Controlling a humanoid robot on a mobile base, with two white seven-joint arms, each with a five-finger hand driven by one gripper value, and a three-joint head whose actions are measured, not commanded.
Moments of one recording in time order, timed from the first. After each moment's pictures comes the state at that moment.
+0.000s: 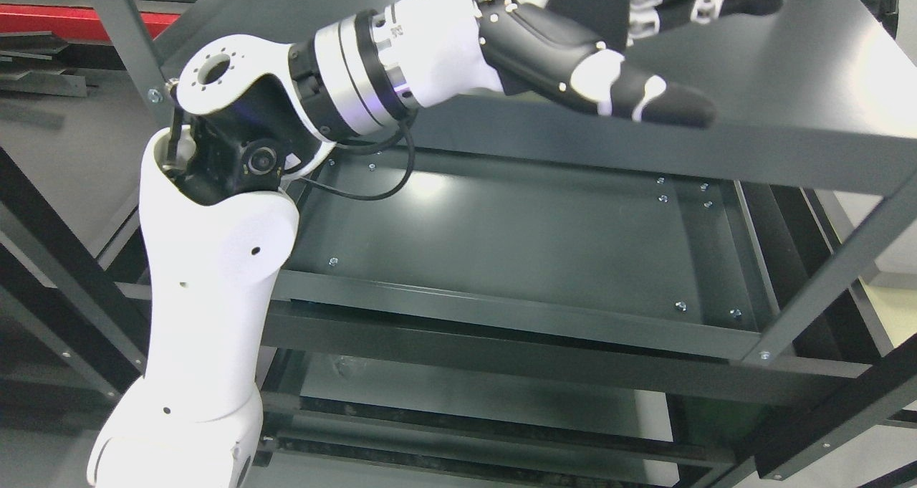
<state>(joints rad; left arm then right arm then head) -1.10 0.00 -0.26 -1.76 0.70 0.65 -0.70 0.00 0.00 0.00 -0.24 0.00 0.09 -0.12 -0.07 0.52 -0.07</state>
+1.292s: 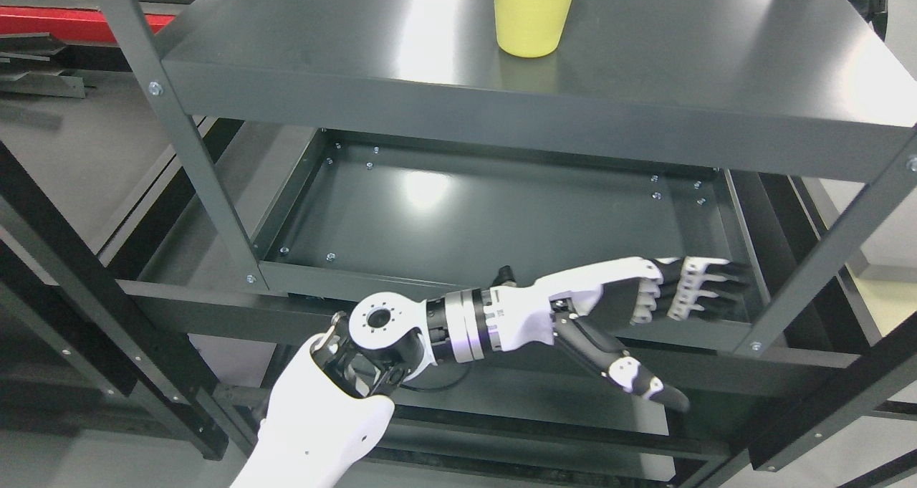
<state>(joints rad) -0.63 0.00 -0.53 -1.64 0.45 0.28 -0.70 0.00 0.00 0.00 -0.24 0.00 0.09 -0.12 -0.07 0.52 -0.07</state>
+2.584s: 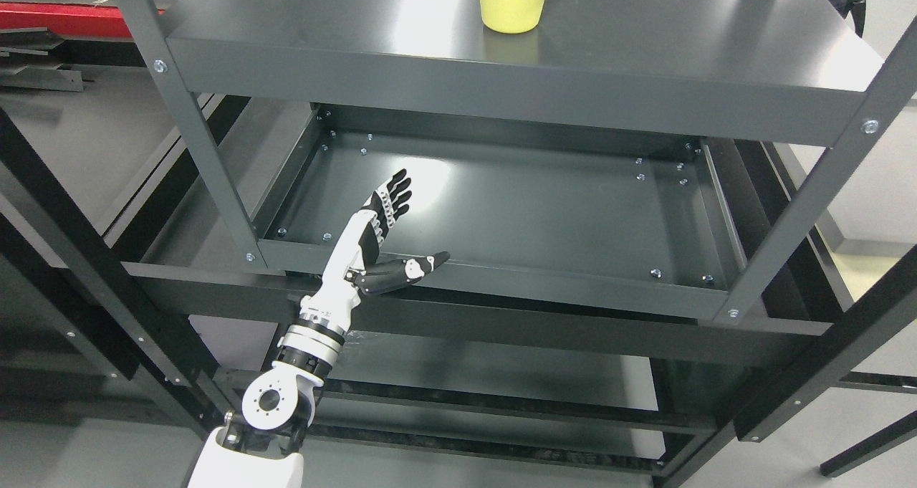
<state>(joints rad) -0.33 0.00 -0.14 -1.58 0.07 -0.02 -0.15 0.00 0.00 0.00 -0.24 0.00 0.09 -0.12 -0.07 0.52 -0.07</state>
